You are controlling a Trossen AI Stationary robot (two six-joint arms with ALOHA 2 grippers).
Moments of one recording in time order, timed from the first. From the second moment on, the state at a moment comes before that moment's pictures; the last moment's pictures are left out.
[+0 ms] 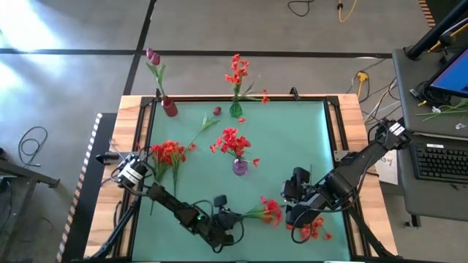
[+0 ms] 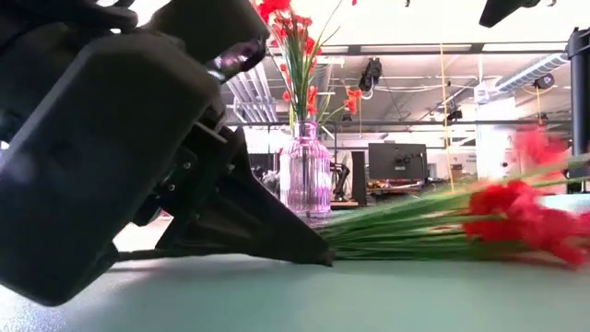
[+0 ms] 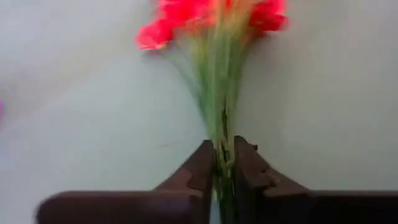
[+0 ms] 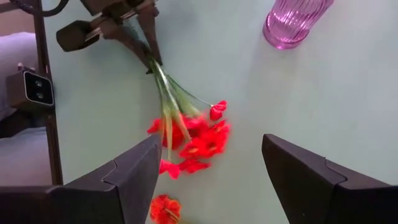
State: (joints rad) left arm -0.64 2.16 1.13 0.24 -0.72 -0.48; right arm 0.64 1.49 1.32 -0.96 0.37 0.83
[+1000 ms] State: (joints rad) left arm -0.77 1.65 0.76 1.03 -0.86 0.18; right arm 0.70 1.49 1.04 -0.31 0.60 0.42
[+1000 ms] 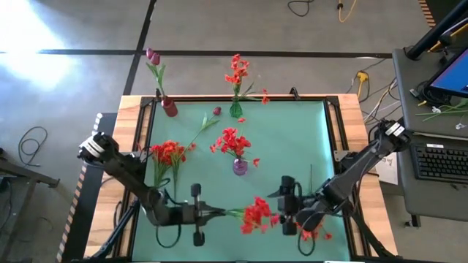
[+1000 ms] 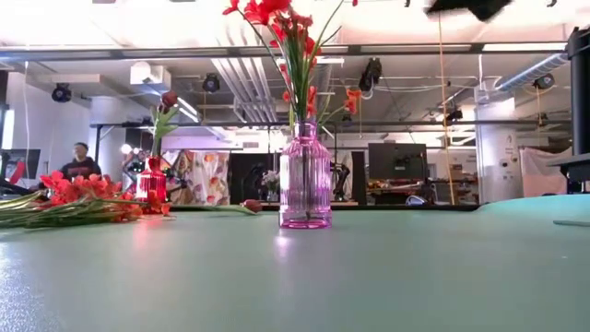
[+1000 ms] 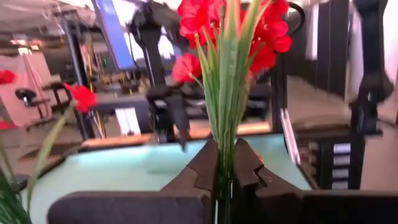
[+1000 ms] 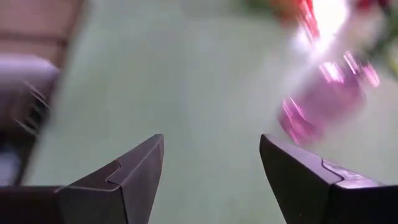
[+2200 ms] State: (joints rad) left arm -0.71 1.93 0.92 1.50 -0.84 0.49; right arm 0.62 1.82 1.08 0.96 0.52 -0.28
